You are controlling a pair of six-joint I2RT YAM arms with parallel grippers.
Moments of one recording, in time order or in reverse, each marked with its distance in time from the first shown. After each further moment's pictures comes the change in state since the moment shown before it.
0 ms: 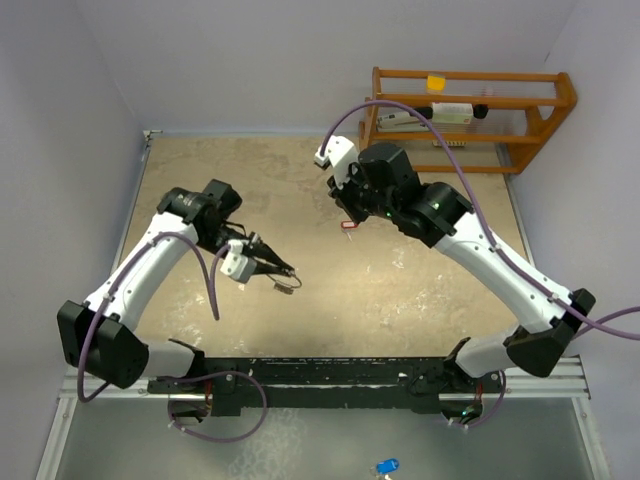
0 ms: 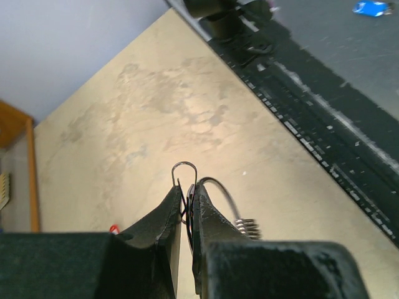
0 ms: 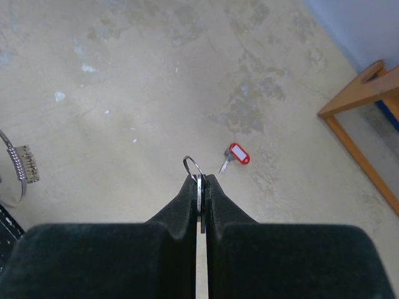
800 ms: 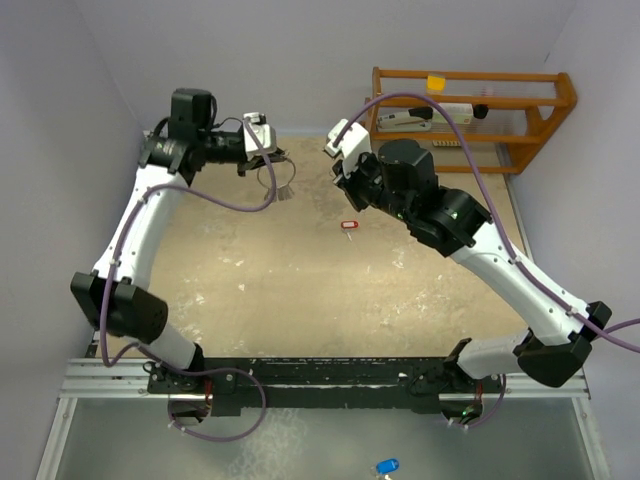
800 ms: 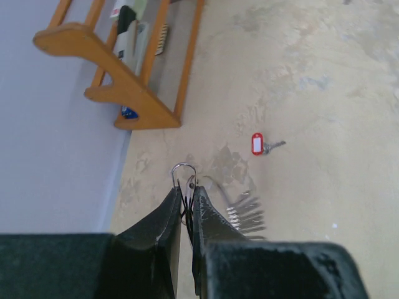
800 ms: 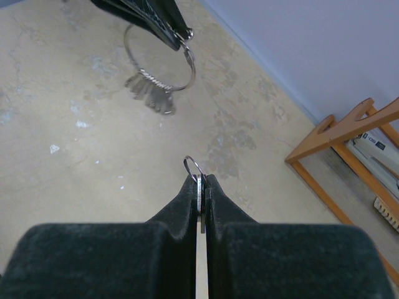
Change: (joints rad) left arm 0.159 0.294 0.598 0.551 -0.257 -0.926; right arm 0.021 -0.071 -0.004 0.165 0.043 -0.047
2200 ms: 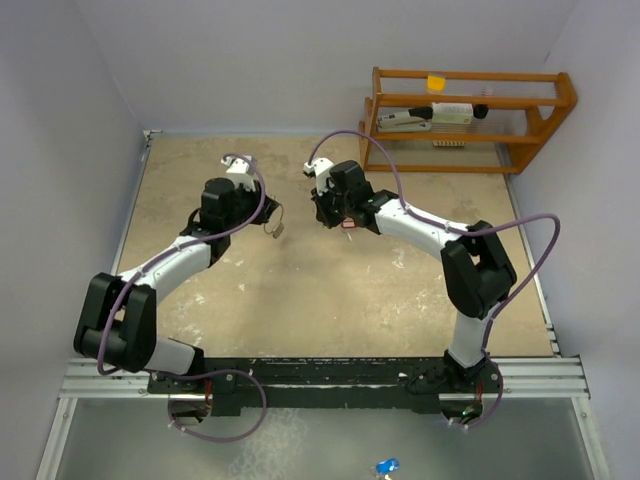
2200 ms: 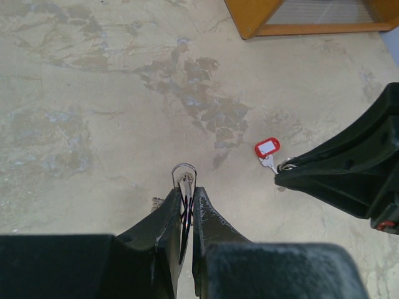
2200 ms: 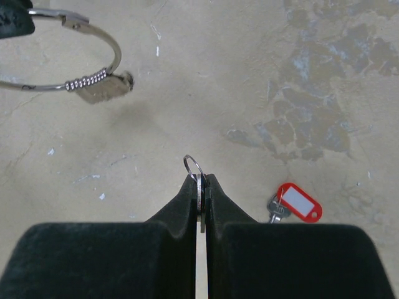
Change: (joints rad) left arm -0.087 -0.219 -1.052 1.152 -0.846 -1.399; right arm -0.187 0.488 -0.259 0.375 -0.237 0.204
